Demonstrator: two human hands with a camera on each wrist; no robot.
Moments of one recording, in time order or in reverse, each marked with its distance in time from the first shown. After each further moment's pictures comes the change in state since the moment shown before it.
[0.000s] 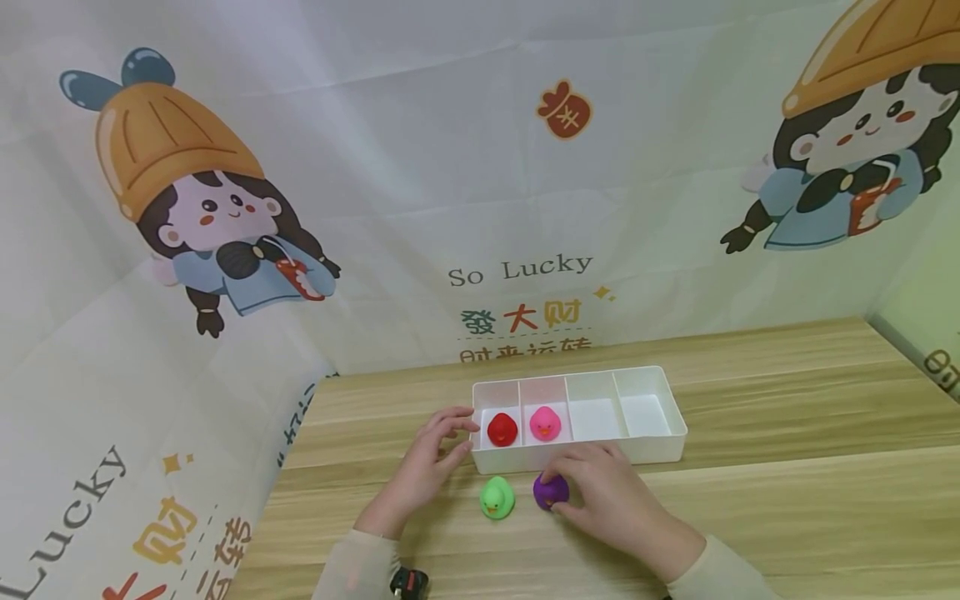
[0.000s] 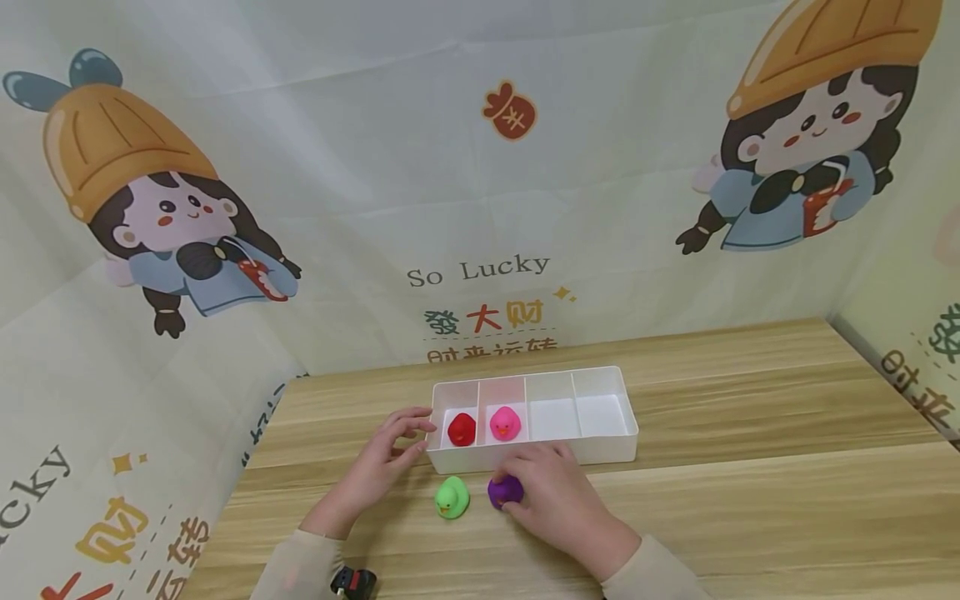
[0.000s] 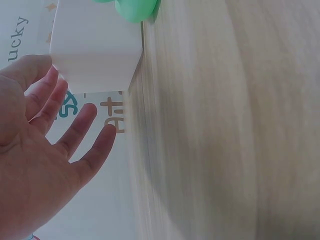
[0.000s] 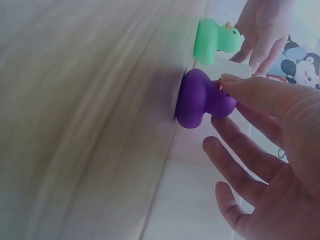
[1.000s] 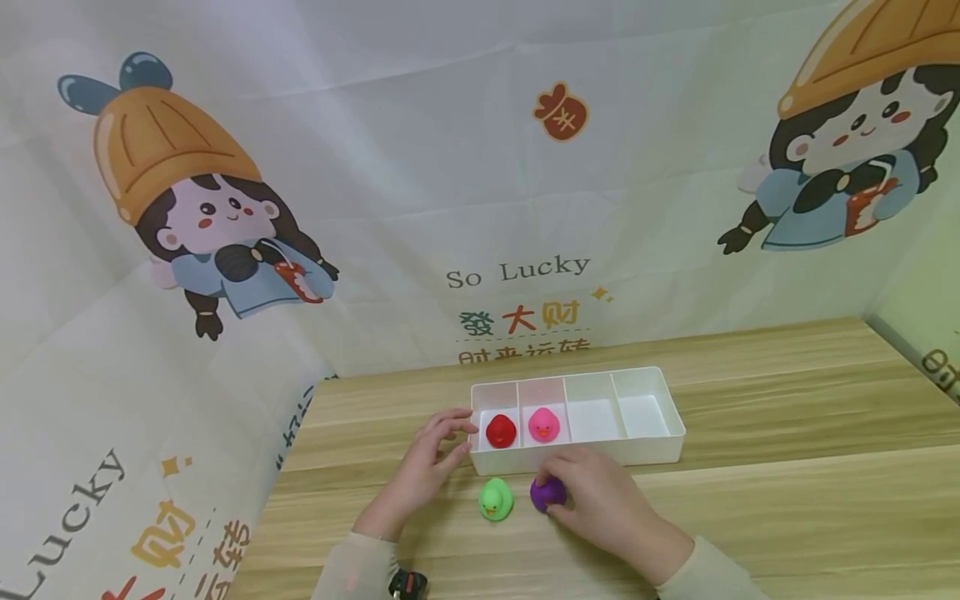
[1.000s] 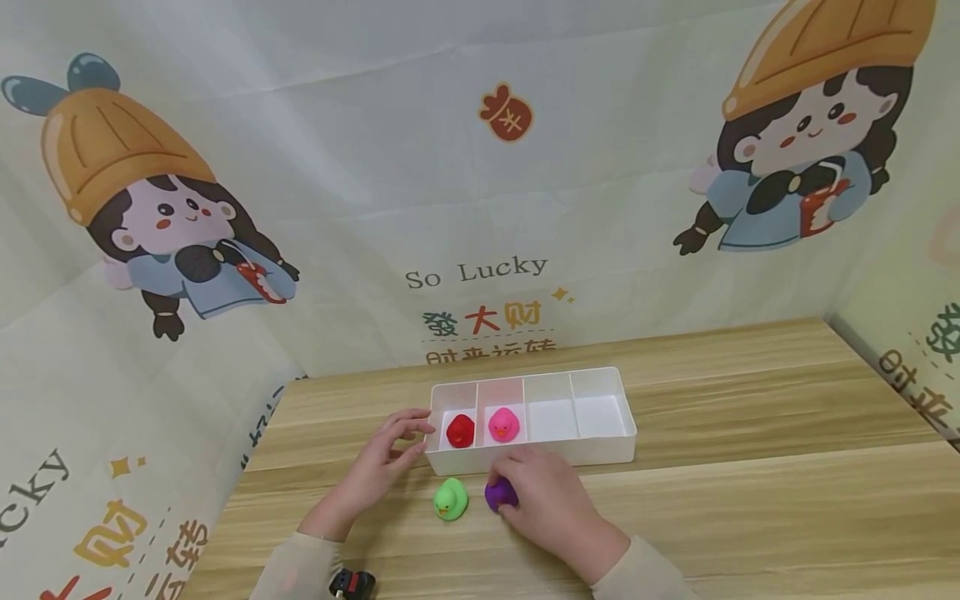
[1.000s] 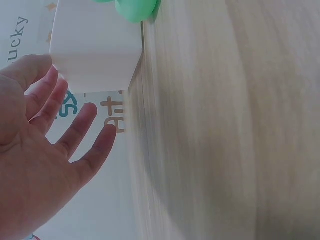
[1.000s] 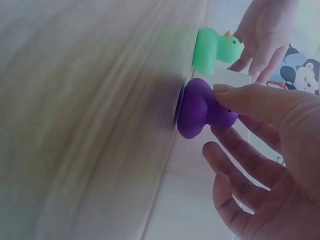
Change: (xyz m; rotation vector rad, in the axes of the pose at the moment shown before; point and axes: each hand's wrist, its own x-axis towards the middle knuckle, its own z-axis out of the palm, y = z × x) left_hand -0.001 0.002 0.000 -0.001 -0.001 0.008; right_hand 0.004 -0.003 0.007 -0.002 0.038 -0.042
